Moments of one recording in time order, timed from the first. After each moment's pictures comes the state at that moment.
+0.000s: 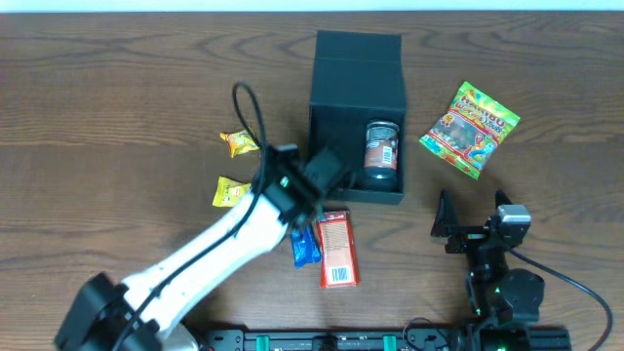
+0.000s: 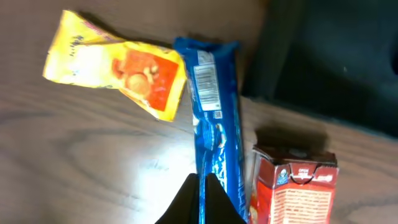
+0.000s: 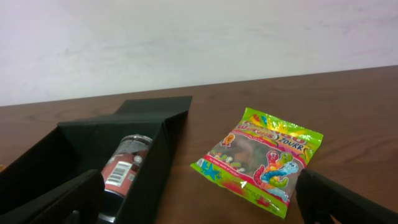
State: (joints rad) left arm -0.82 1.53 1.14 -0.98 -0.27 -0.96; right arm -0.02 0.01 0.01 -0.06 -0.07 0.15
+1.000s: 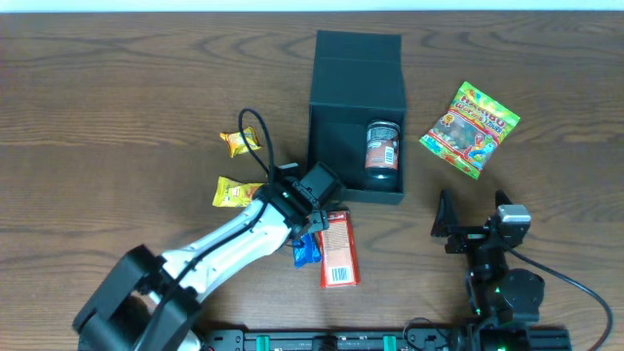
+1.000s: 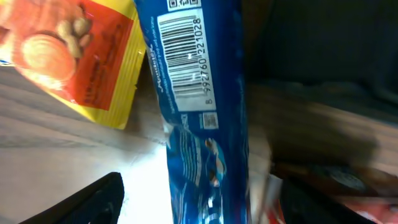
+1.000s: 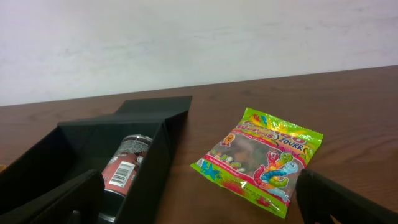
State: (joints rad) left arm -0.79 1.64 0.93 -0.66 -0.15 -0.97; right arm -0.02 0.01 0.01 -0.06 -0.07 0.15
